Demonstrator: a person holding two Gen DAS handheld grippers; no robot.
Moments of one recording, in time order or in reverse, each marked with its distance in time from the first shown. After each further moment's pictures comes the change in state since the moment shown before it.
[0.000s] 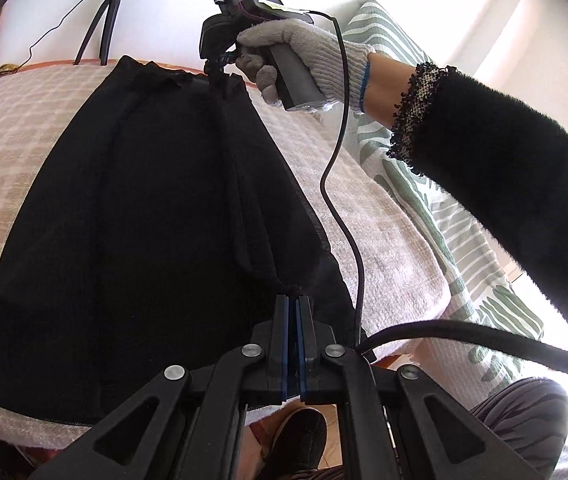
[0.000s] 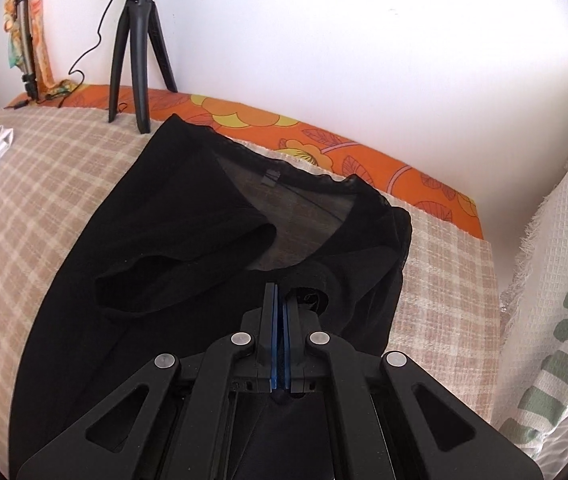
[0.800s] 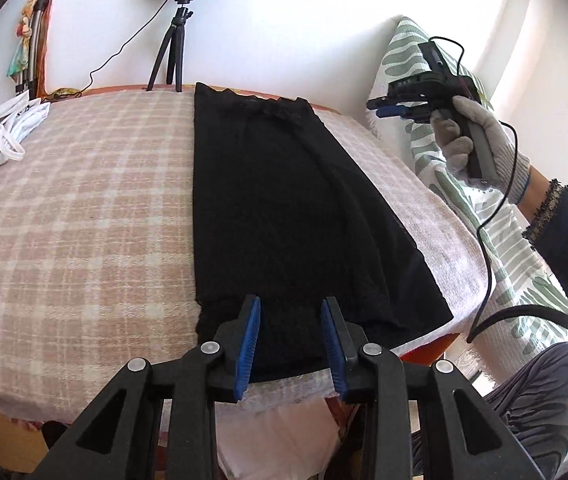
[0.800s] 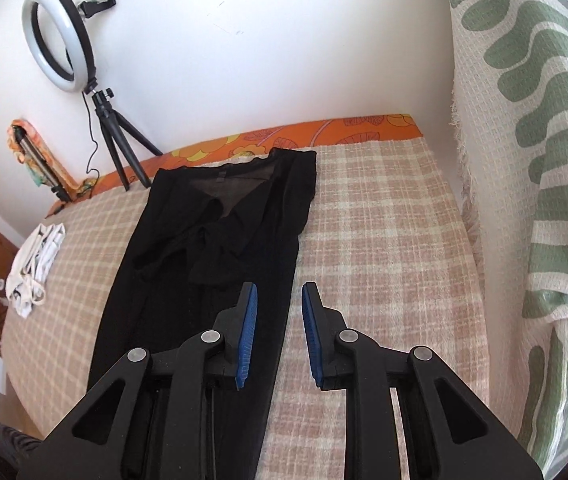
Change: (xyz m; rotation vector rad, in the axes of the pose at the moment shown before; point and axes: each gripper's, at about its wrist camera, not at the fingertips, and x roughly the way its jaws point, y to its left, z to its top) left arm -0.093 0.066 -0.008 0.054 -0.027 0.190; right arm -0.099 -0.109 -0.105 0.409 -0.083 0.234
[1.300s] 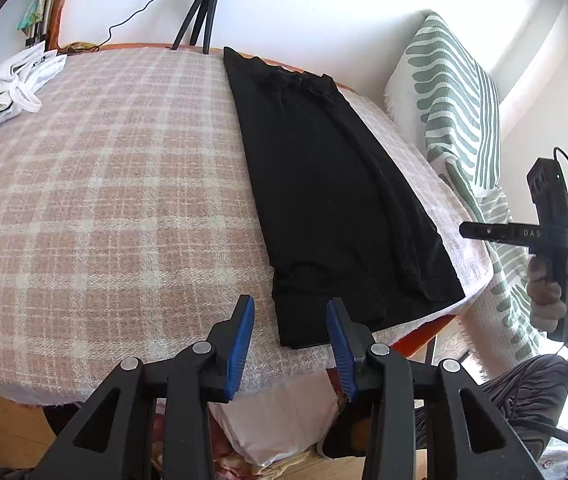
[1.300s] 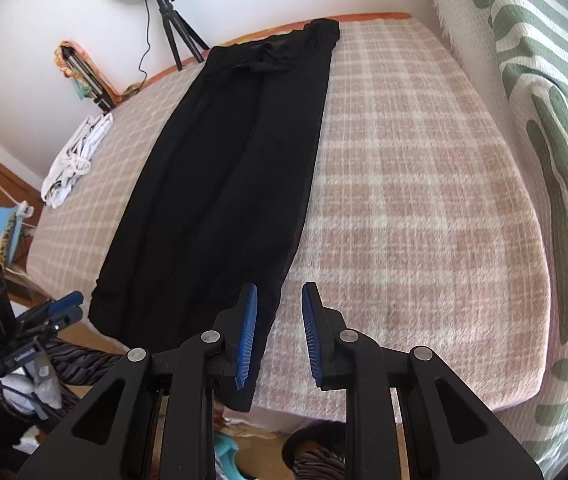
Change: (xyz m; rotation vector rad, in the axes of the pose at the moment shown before) left arm -0.003 0.054 -0.001 -0.104 0.130 -0.074; right arm -0.069 0.031 -0.201 0.014 0.195 0.088
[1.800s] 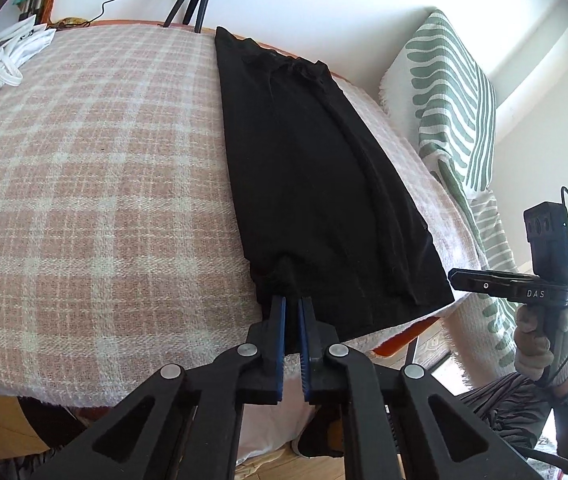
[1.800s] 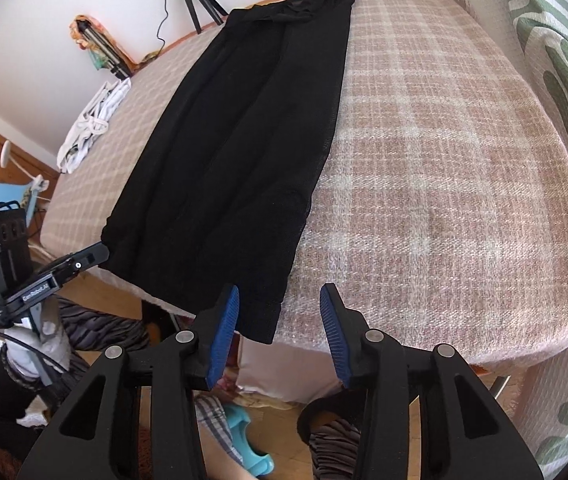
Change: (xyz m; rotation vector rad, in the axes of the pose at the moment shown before) left arm 0.016 -0.012 -0.001 -0.033 0.031 -0.043; right arm 0.011 0.011 -0.042 -0.025 0.076 0.064
